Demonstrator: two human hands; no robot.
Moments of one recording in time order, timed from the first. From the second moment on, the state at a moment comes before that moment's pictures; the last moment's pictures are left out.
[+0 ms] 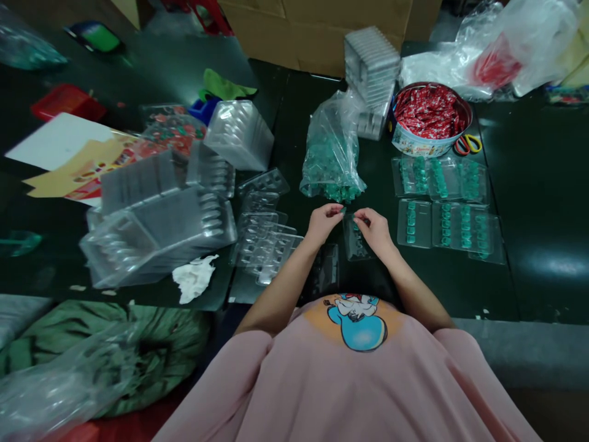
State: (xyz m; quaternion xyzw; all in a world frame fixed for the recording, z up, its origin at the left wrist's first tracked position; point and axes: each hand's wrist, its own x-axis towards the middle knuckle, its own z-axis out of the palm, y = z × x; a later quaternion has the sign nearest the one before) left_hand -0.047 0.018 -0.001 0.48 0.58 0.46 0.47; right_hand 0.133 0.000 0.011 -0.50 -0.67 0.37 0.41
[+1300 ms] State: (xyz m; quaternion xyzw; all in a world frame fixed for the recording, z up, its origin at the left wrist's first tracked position) left_hand -0.031 -0.013 0.039 0.65 0.43 0.40 0.48; right_hand 0.151 -0.004 0.024 -0.42 -0.36 0.74 0.39
